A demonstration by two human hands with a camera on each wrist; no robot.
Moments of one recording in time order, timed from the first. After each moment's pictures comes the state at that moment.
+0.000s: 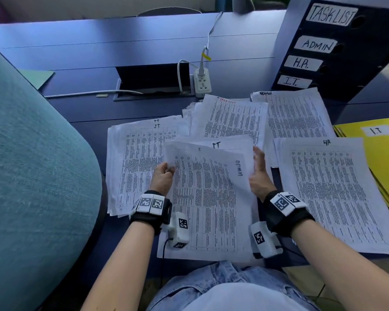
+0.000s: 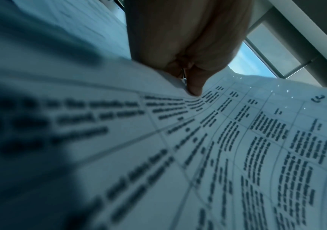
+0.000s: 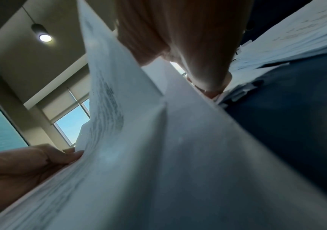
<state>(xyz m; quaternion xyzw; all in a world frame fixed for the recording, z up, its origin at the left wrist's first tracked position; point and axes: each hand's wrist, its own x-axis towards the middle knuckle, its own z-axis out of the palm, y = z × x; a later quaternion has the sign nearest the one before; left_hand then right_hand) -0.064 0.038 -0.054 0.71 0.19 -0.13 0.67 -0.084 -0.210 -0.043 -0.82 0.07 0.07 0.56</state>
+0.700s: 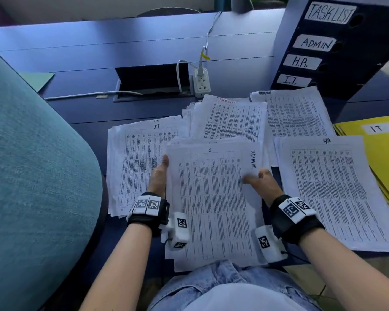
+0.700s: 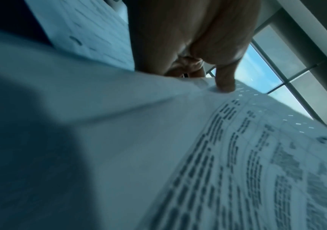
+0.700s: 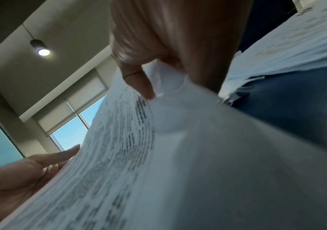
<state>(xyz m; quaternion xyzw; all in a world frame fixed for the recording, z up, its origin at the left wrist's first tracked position) -0.065 0.041 -0.052 0.62 0.22 -0.15 0.74 -0.097 -0.216 -0.036 -0.78 0.15 0.12 0.60</state>
